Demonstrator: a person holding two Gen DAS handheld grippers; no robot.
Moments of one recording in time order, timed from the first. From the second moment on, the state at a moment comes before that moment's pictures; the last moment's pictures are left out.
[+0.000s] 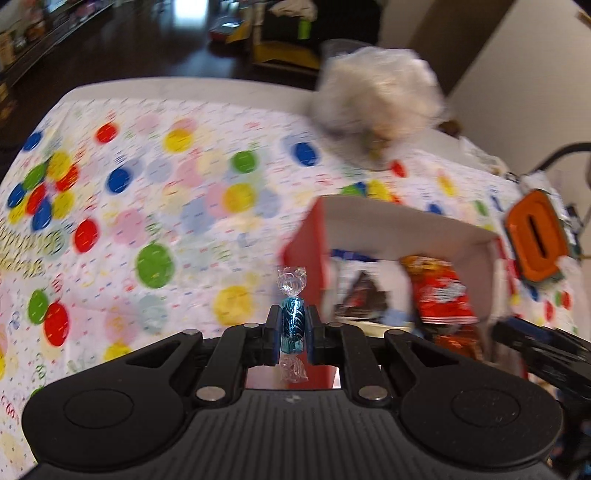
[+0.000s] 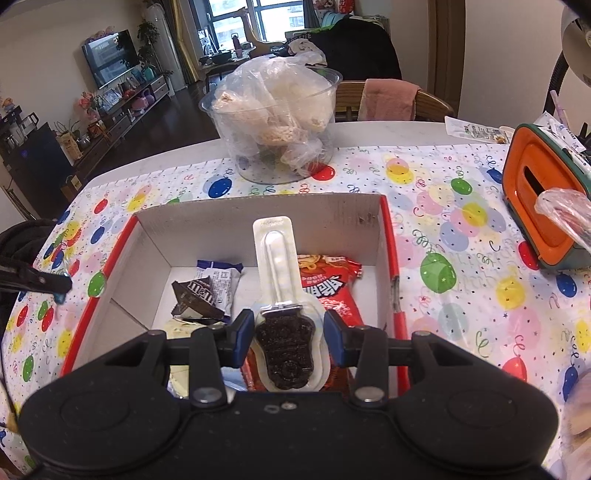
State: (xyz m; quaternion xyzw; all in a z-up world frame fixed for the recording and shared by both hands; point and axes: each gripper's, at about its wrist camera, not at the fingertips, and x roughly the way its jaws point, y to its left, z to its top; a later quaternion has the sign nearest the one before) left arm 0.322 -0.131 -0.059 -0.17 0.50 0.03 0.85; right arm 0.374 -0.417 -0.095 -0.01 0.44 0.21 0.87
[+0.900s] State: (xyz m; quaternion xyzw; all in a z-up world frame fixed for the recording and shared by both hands) left arm 0.385 -0.246 -0.121 -0.03 0.58 -0.04 0.81; right arm 0.408 -0.403 -0.129 -0.07 0.50 0.21 0.83
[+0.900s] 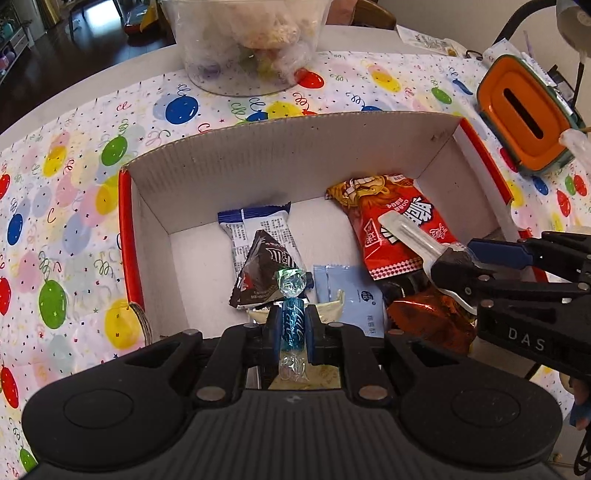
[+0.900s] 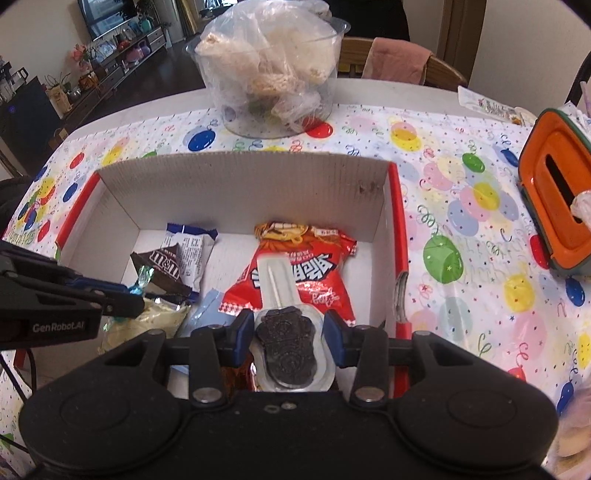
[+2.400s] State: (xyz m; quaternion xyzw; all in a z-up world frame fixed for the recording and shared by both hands) left arm 0.264 -0.199 -0.024 -0.03 0.41 -0.08 0.91; right arm 0.278 -0.412 -0.035 0.05 0.36 0.20 0.91
